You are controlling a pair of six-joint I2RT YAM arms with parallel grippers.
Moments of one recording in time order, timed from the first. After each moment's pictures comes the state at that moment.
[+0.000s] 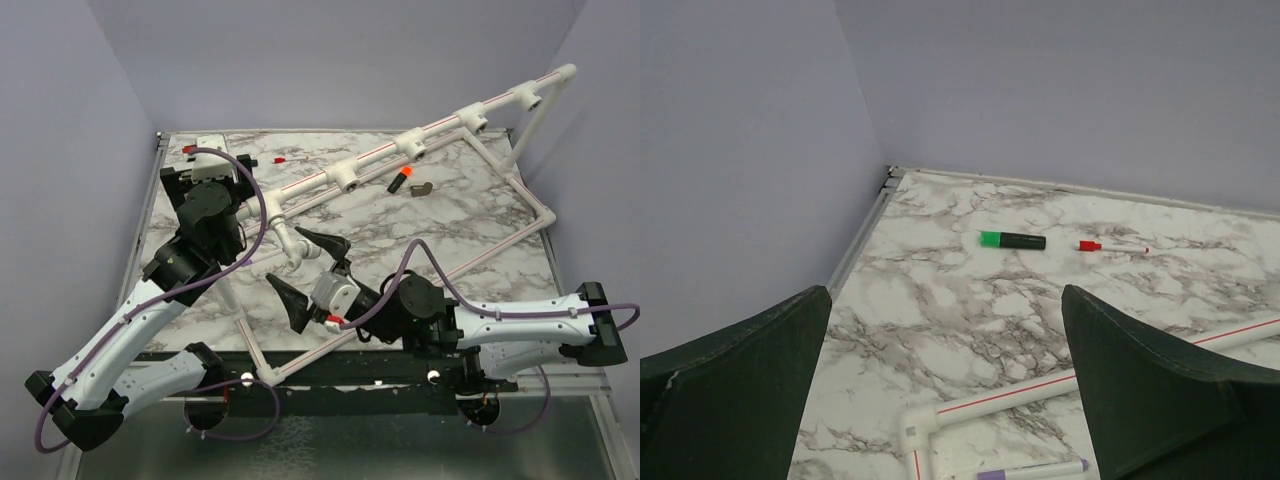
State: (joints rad) left arm -0.70 0.95 1.15 -0.23 -0.98 0.05; right arm 1.53 1.24 1.04 0.55 0.41 -0.69
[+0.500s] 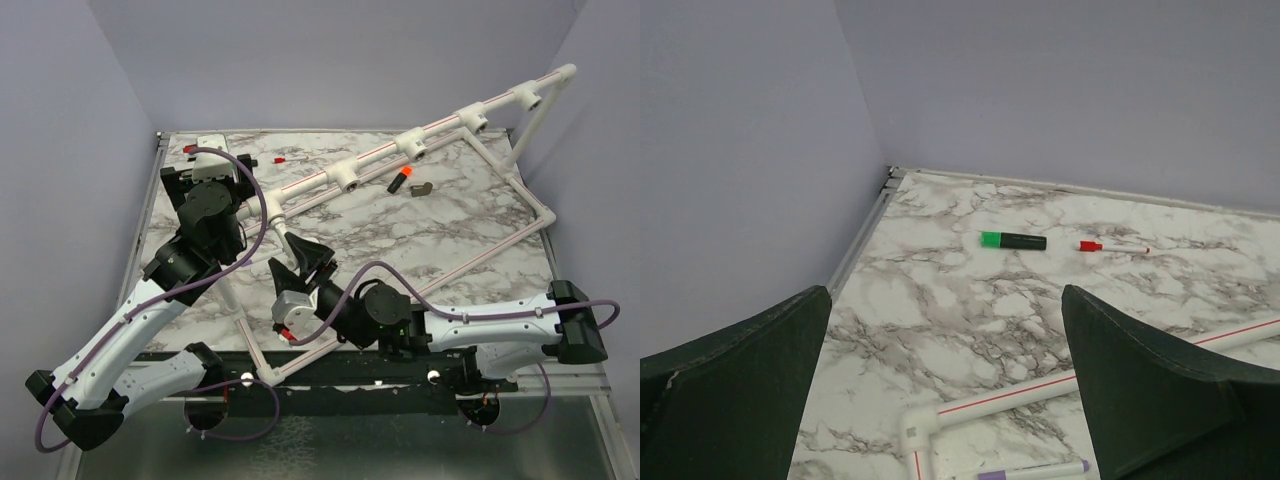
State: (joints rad) left arm -0.70 0.95 1.15 -0.22 -0.98 0.06; right arm 1.53 1.34 1.02 0.61 0.52 -1.02
